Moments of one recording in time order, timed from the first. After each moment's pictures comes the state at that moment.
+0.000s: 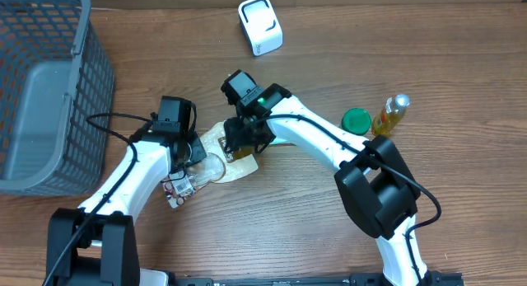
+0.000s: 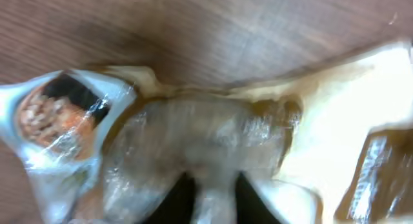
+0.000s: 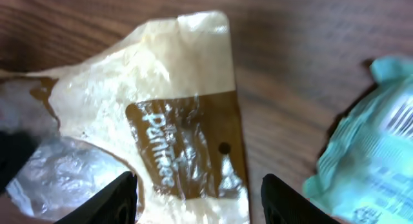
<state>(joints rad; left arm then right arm) -0.14 1.59 0.93 -0.68 -0.06 -0.54 0.71 2.17 1.71 -0.83 -0.18 0.43</state>
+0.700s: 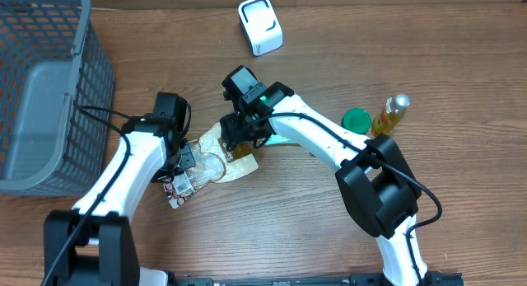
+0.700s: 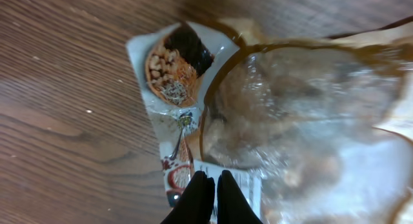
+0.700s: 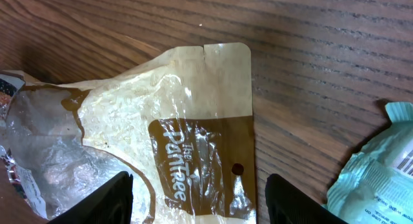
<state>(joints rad) -0.12 1.61 1.00 -0.92 -0.19 -0.49 0.71 2.17 1.71 -0.77 -0.22 0.38</state>
